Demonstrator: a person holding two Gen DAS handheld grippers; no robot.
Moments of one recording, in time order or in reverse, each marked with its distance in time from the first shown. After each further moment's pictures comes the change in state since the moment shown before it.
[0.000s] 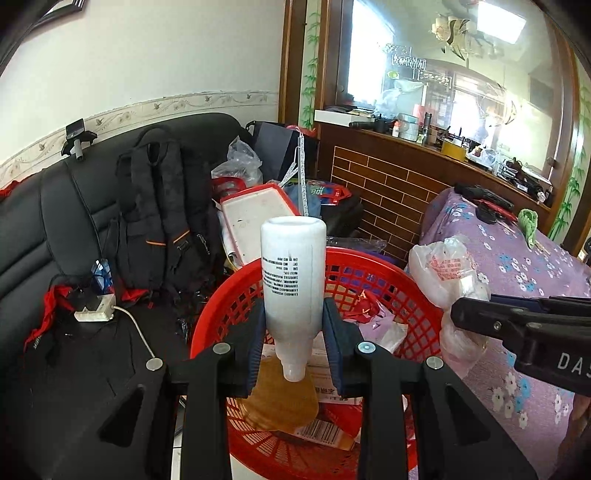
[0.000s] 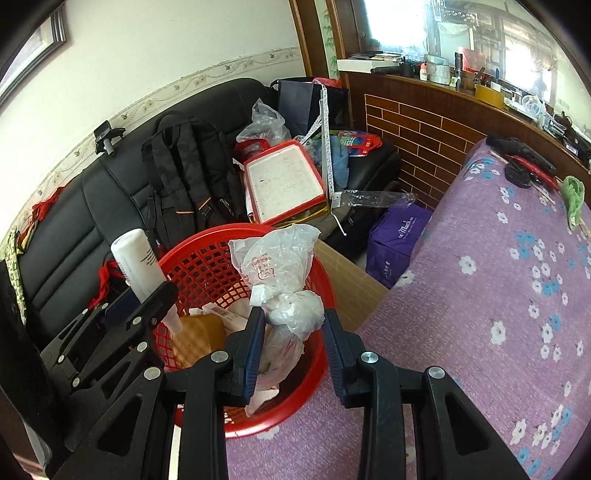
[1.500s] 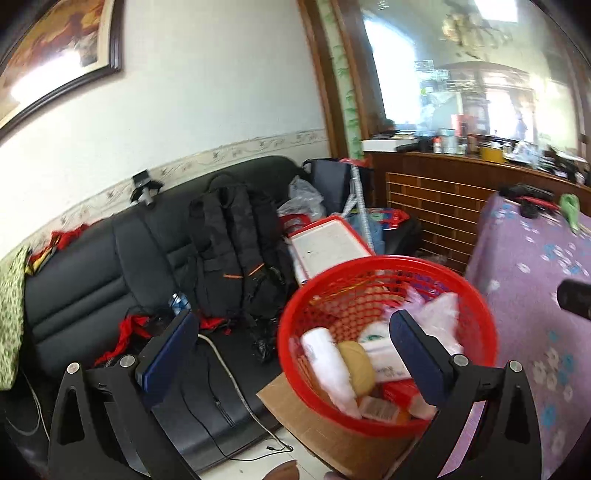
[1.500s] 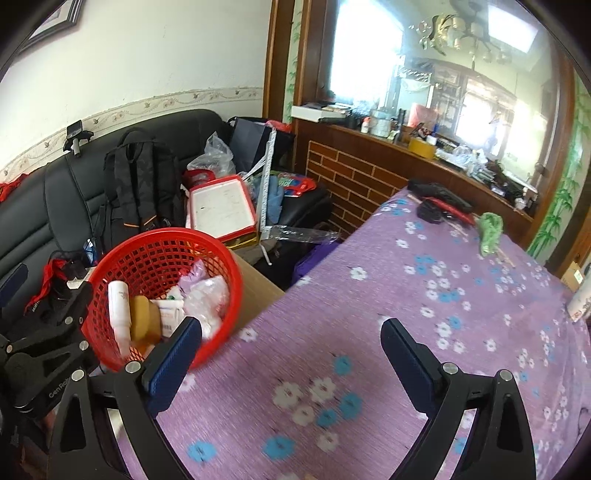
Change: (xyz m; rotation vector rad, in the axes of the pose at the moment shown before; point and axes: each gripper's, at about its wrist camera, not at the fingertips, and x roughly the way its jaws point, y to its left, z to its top) left arm -0.069 -0.014 -0.030 0.106 -0.162 0.290; right arm -0.092 -0.019 -0.059 -0.085 -0.193 -0.314
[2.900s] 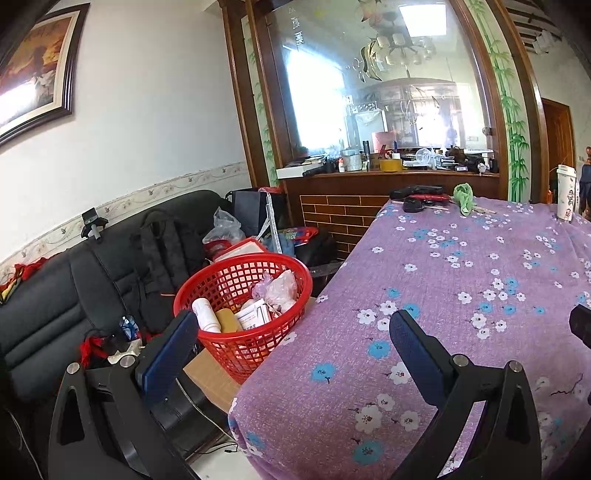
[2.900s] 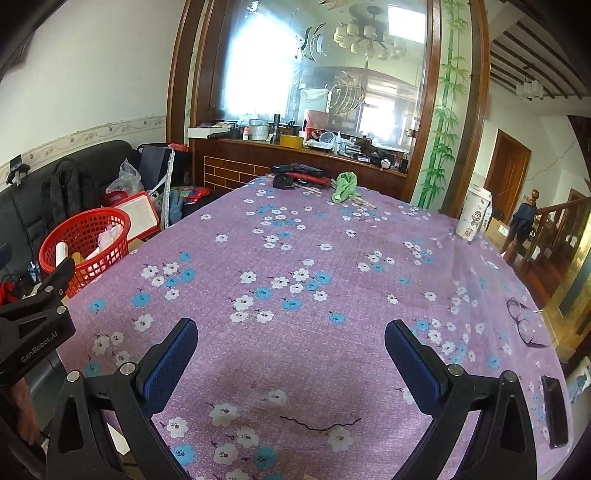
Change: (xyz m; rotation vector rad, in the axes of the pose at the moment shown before) left arm -0.148 -0.091 -0.048 0.097 -0.116 -0.237; right arm -0.148 -0.097 -0.148 0.176 -0.066 -0.300
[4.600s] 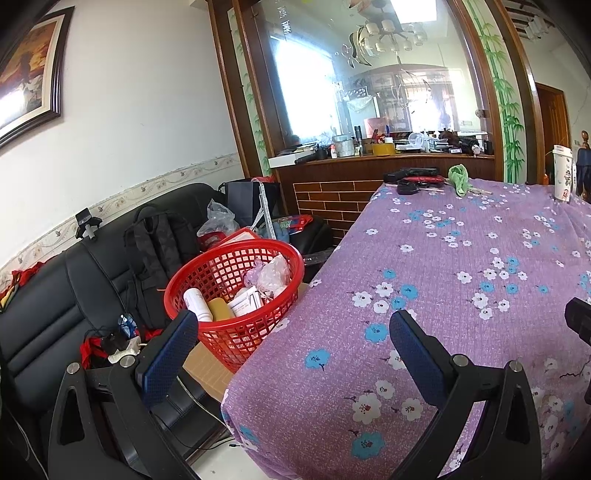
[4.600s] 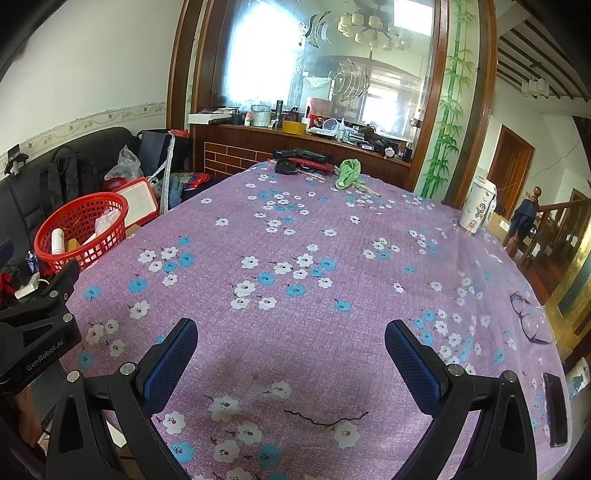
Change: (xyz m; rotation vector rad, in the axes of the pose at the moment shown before) left arm 0.011 -0.003 -0.014 0.037 0.037 -0.016; right arm 0.014 0.002 -0.009 -0.009 0.042 0.003
